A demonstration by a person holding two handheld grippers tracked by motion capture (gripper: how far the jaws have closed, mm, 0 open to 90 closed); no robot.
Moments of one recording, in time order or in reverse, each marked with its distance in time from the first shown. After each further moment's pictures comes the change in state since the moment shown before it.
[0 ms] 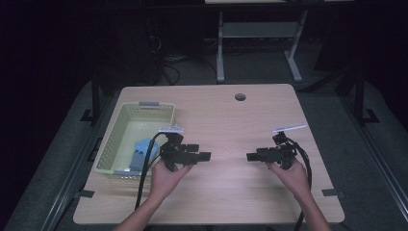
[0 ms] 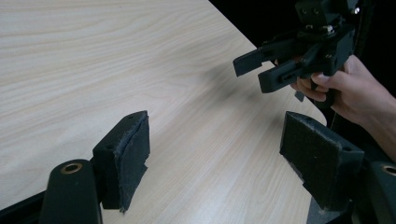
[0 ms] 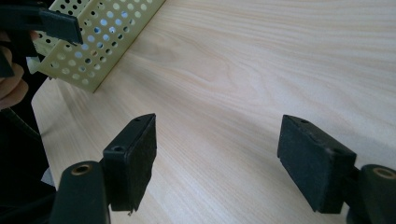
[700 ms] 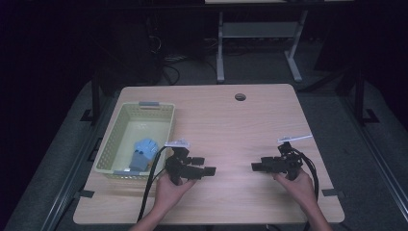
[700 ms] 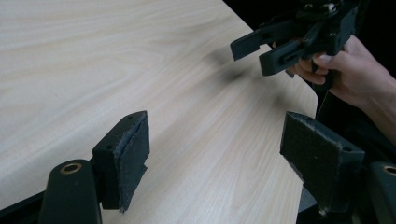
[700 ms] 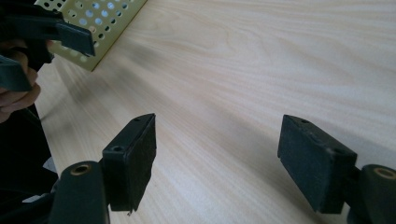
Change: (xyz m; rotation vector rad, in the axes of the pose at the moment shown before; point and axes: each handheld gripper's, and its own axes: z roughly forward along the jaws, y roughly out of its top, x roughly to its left) left arm -0.006 -0.034 0.016 0.037 -0.053 0.002; right arm -0.001 -0.030 -0.009 0.009 0.001 -0.002
